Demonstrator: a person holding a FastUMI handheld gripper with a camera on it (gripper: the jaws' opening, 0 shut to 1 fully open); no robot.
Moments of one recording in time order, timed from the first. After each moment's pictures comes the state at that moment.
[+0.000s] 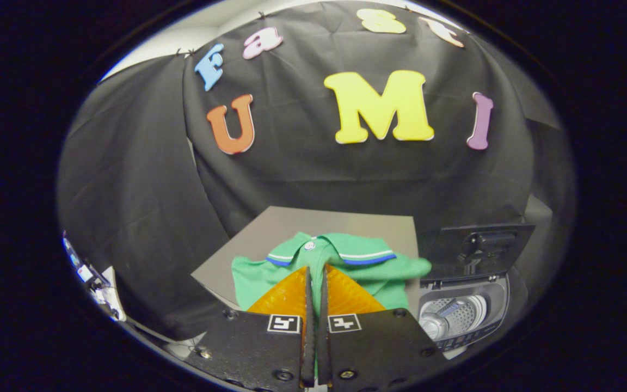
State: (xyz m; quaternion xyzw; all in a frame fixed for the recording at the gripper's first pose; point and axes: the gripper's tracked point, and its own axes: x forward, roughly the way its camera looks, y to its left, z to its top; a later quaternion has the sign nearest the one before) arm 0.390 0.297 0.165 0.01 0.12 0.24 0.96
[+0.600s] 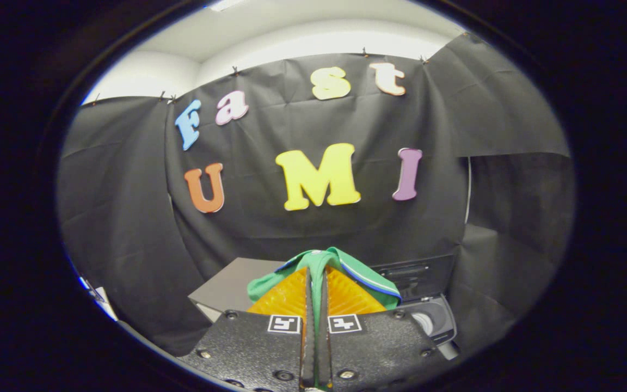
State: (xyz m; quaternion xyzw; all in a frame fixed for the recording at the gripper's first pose) arm 0.288 0.116 0.260 0.05 0.00 0.13 0.99
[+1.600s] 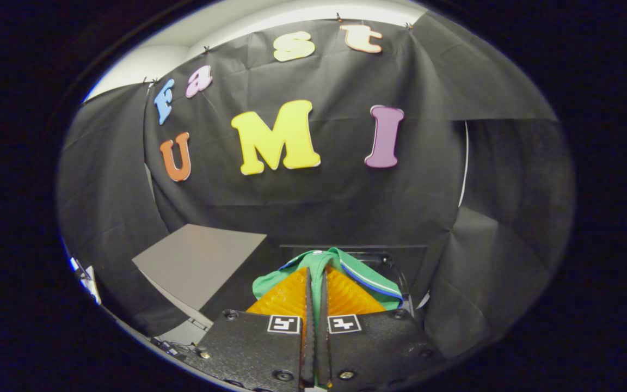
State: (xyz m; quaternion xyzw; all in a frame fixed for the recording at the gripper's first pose) arm 0.469 -0.030 0.159 0.02 0.10 0.17 0.98
